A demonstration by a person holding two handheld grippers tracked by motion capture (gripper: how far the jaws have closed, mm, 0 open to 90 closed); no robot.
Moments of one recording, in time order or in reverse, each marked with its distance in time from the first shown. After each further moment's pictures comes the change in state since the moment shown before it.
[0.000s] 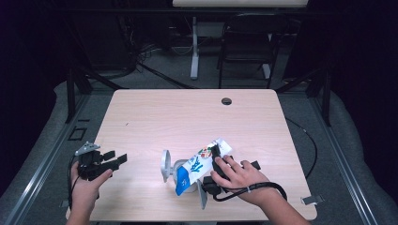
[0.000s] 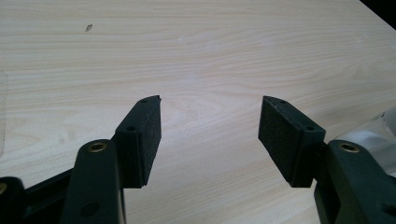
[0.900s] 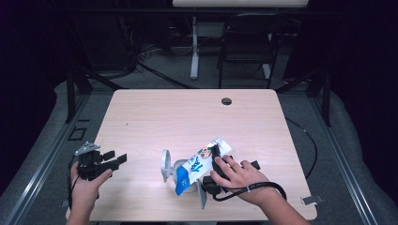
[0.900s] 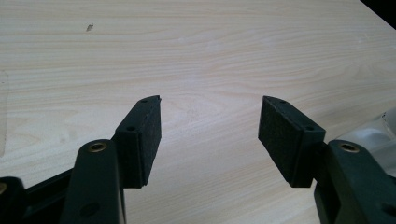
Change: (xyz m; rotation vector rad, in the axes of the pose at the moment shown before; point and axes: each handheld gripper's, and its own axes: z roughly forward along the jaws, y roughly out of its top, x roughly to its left) left arm 0.001 0.000 -0.001 0.012 0.000 0.002; right arm -0.001 0.001 0.001 0.001 -0.001 -0.001
